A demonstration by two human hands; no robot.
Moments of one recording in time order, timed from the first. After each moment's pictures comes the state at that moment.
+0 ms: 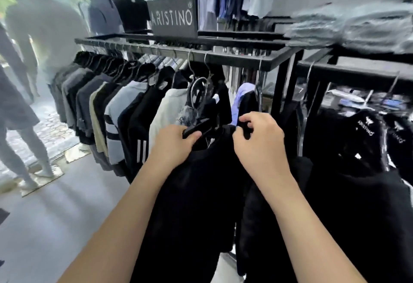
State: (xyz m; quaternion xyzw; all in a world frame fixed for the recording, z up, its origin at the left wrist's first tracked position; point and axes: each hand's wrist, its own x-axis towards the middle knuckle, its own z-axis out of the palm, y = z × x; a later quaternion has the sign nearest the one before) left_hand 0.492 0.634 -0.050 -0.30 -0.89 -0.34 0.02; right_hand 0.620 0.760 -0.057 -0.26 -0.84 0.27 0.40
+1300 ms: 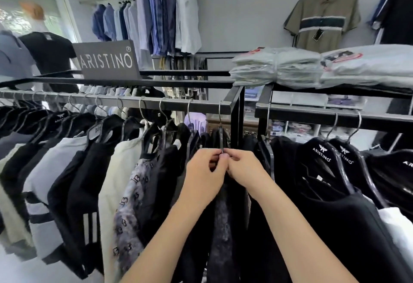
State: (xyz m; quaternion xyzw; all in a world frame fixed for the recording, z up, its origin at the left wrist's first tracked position) left_hand 0.489 0.752 -0.064 -0.49 -0.68 -0.54 0.02; right_hand 0.586 0.822 -0.045 -0.41 -0.73 0.47 0.28
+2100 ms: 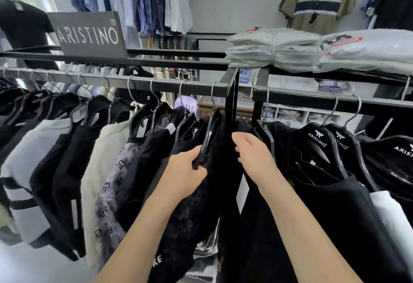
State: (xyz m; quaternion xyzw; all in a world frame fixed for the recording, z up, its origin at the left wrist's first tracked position) left_hand 0.463 0.723 -0.072 -0.53 -0.76 -0.37 -0.12; right_hand 0.608 0.811 -0.043 -0.44 -0.69 0.47 0.33
